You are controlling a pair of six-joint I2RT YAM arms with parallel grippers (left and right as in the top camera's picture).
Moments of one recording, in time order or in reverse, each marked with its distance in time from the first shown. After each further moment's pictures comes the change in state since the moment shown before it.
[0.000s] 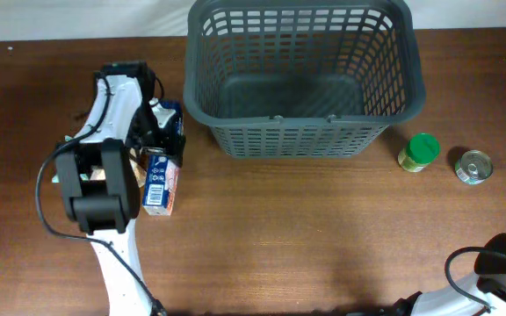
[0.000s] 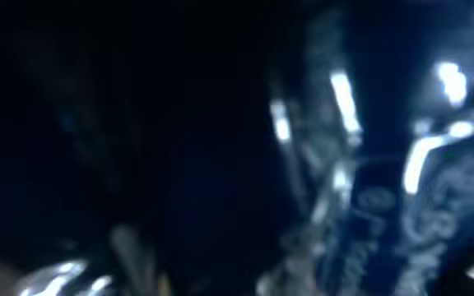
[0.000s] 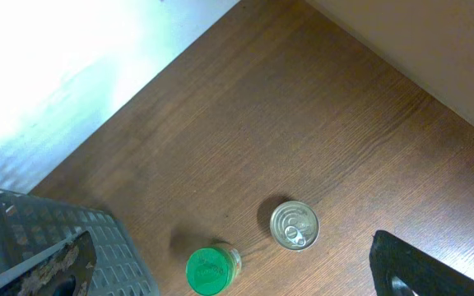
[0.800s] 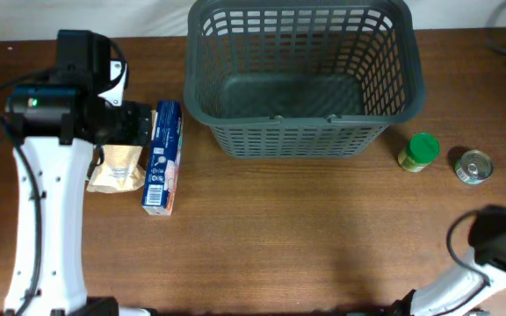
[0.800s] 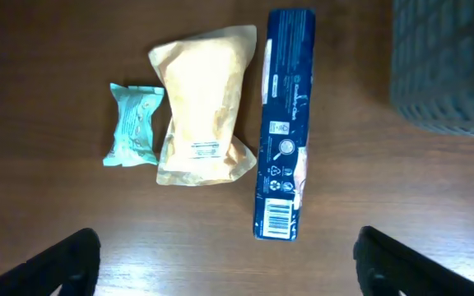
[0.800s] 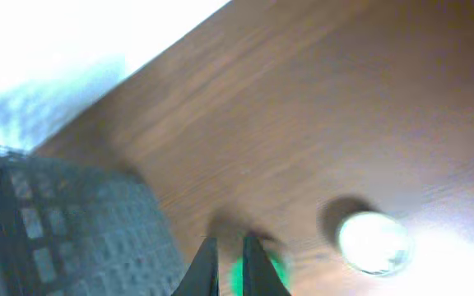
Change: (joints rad) left arm -0.056 -0.716 -0.001 -0.043 -0.211 -0.224; right arm 0.142 0.154 -0.004 0.053 -0.045 -0.002
